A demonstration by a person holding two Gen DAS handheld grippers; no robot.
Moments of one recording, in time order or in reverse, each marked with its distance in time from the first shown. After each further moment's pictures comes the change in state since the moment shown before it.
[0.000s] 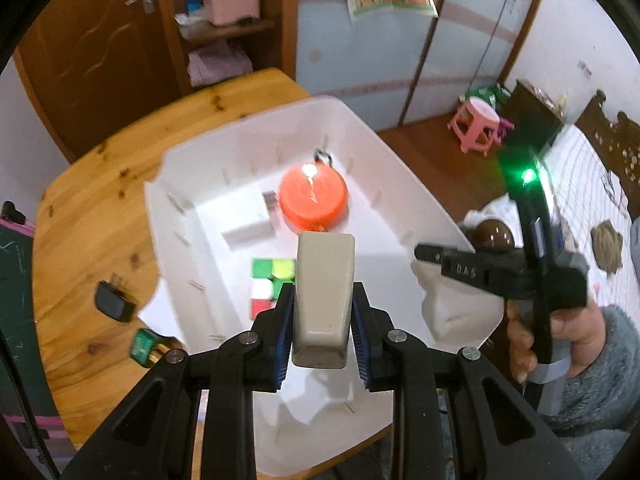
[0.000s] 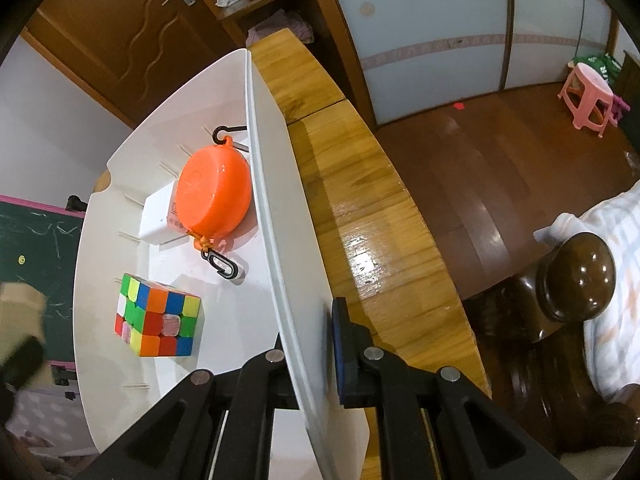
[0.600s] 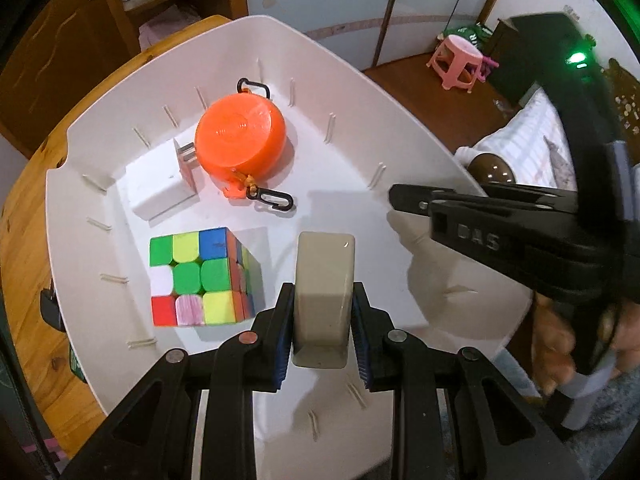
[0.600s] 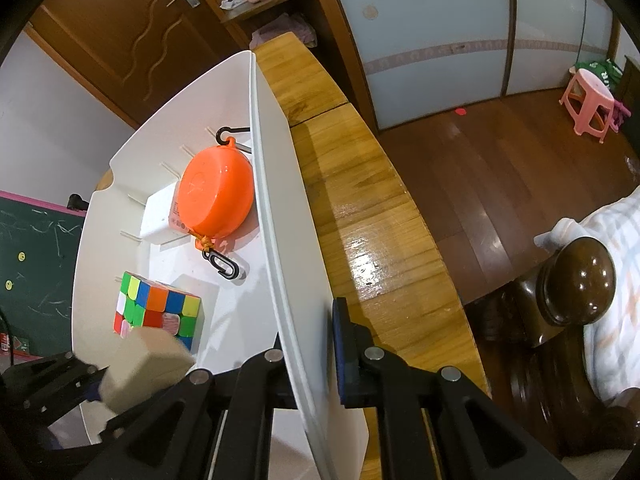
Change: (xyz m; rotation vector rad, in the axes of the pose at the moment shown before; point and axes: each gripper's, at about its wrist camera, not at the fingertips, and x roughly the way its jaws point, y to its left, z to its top) left arm 0.070 -0.043 -0.009 0.112 0.182 -0.020; right arm 0.001 0.000 -0.004 -0.014 -0.018 -0.002
